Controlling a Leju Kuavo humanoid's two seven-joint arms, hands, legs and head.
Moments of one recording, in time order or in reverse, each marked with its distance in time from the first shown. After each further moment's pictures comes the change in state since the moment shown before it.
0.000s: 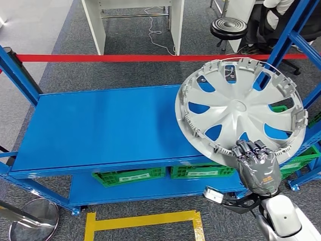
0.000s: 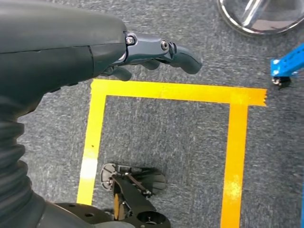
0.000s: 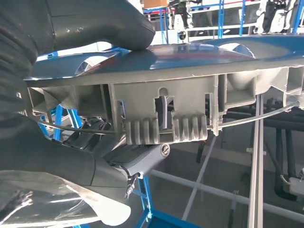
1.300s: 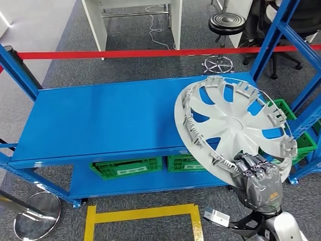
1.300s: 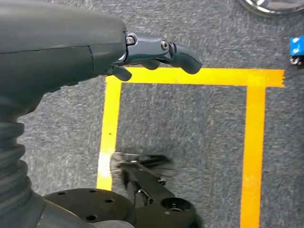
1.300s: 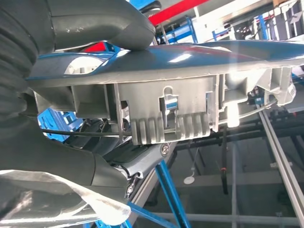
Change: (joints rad) left arm 0.027 -0.041 -0.002 -0.102 -0.036 -0.117 0.037; right arm 0.131 0.028 0.057 -0.119 -0.259 -0.026 -0.095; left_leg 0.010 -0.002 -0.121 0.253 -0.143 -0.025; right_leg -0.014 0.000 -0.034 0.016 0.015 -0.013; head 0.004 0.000
